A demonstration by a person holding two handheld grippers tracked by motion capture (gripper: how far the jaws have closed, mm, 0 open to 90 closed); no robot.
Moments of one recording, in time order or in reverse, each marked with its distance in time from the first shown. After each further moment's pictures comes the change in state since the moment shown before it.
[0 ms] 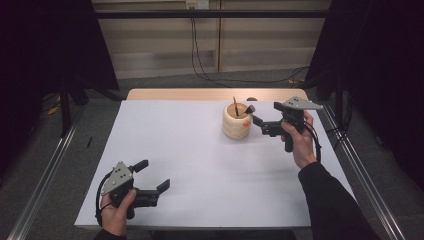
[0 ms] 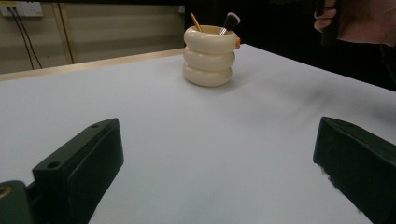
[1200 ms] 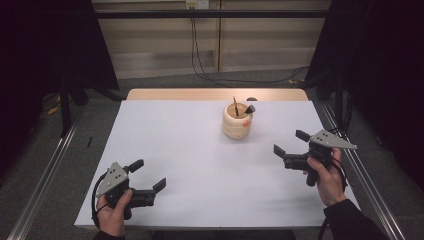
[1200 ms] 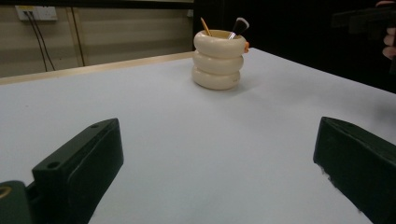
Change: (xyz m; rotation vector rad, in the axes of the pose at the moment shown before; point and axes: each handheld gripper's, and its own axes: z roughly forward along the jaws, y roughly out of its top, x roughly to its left) left arm 0.002 0.001 -0.009 -0.025 0.042 -0.015; right arm 0.021 -0.049 -0.095 -0.015 -0.036 0.022
